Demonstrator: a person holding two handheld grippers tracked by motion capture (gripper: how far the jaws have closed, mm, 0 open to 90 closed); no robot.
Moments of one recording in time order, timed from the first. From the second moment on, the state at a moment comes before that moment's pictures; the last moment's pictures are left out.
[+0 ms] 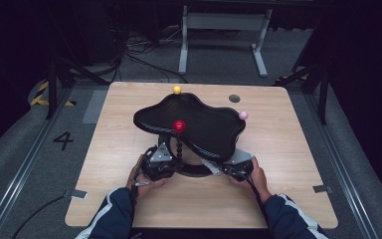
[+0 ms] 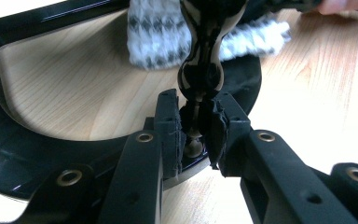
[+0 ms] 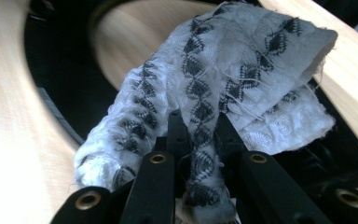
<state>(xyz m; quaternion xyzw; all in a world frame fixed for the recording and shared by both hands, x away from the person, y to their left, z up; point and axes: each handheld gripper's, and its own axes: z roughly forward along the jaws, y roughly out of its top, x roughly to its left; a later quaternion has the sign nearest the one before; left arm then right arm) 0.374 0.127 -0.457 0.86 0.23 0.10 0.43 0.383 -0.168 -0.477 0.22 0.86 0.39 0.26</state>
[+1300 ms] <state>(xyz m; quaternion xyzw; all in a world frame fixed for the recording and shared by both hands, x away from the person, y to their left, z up) 0.391 0.153 -0.459 0.85 0.27 0.12 0.43 0.395 -0.200 -0.474 0.27 0.85 0.36 0.26</state>
